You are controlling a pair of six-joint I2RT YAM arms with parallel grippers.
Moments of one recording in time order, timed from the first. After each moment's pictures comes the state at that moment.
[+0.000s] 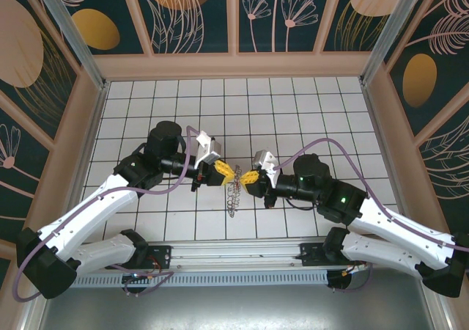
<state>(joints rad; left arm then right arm) -0.68 1.08 0.93 -0.32 0.96 0.12 1.02 0.80 0.76 -0.25 -0.27 0.04</state>
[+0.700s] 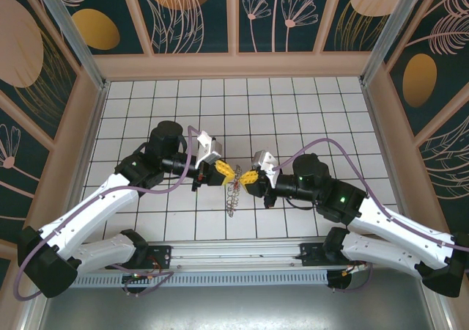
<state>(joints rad) -0.68 1.09 0.93 -0.32 0.96 0.12 1.02 0.80 0.76 -0.25 -0.27 0.02</state>
